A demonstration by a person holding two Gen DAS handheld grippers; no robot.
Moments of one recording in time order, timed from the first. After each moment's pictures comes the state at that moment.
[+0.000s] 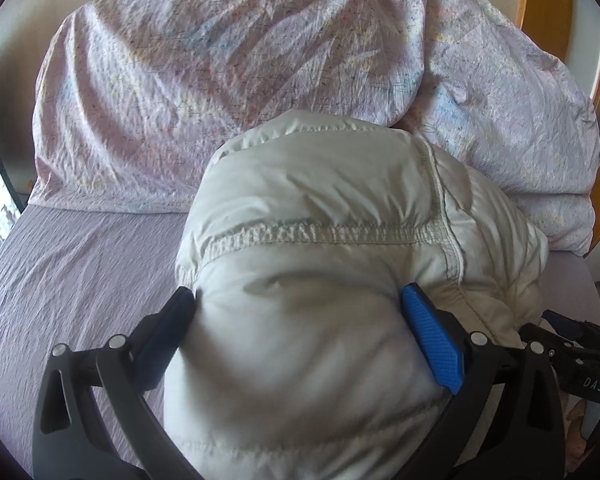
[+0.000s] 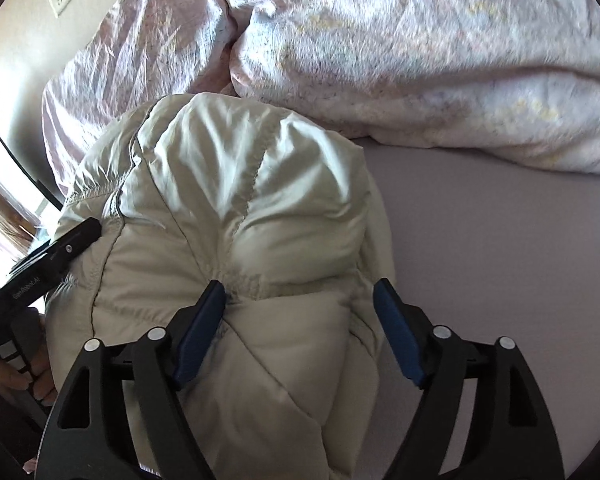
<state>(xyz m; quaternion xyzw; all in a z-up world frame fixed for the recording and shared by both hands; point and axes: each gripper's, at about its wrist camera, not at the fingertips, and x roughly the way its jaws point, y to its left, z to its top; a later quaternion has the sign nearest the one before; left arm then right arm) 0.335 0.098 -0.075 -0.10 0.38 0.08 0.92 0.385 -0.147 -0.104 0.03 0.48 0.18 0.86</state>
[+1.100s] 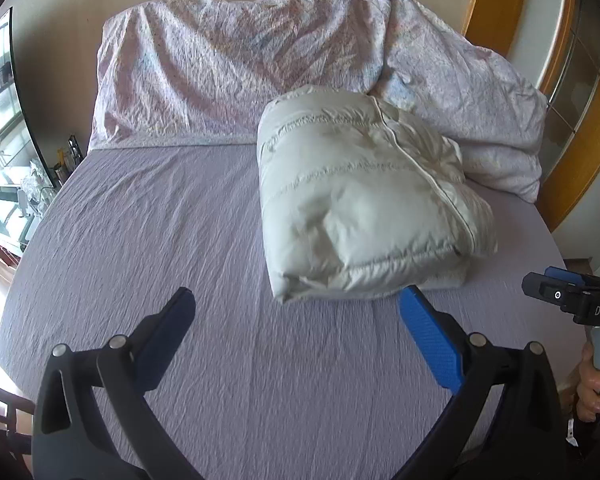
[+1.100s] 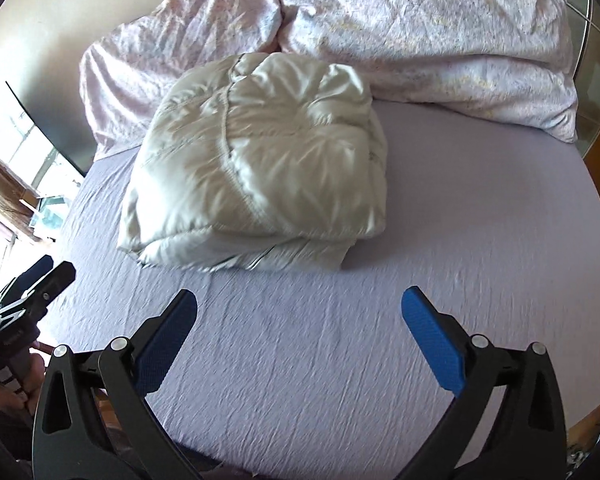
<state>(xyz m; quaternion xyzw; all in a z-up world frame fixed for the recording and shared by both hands) 0.130 0.102 -0.029 -0.11 0.41 0.04 0.91 0.220 -0.149 -0.043 0.01 0.51 0.18 0.84</state>
